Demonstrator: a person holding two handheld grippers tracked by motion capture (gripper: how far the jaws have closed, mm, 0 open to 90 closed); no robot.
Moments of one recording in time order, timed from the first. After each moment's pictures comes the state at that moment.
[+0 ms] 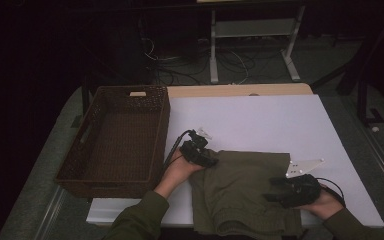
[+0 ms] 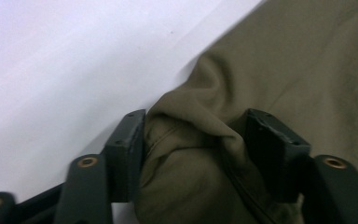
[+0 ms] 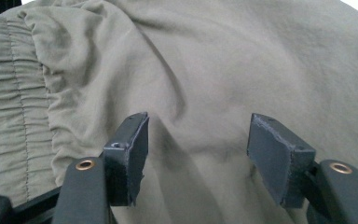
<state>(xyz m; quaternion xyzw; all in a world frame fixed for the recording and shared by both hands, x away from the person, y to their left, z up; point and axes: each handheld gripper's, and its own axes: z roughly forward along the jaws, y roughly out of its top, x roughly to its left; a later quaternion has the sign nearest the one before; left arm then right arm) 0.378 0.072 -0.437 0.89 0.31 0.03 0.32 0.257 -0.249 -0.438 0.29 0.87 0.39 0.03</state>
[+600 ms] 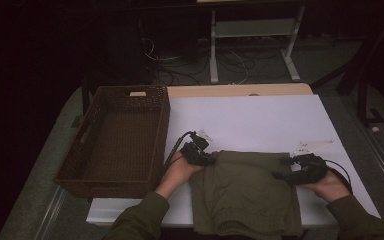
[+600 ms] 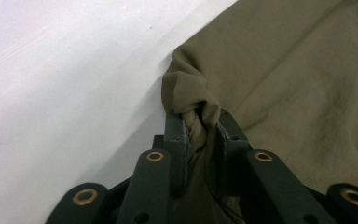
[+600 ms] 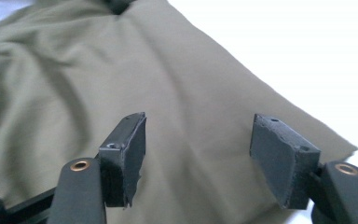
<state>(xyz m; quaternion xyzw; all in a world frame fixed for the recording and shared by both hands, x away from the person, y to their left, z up) 0.376 0.072 -0.438 0.90 0.30 0.01 0.33 0.301 -0.274 -0.422 0.35 0.85 0.39 0.09</state>
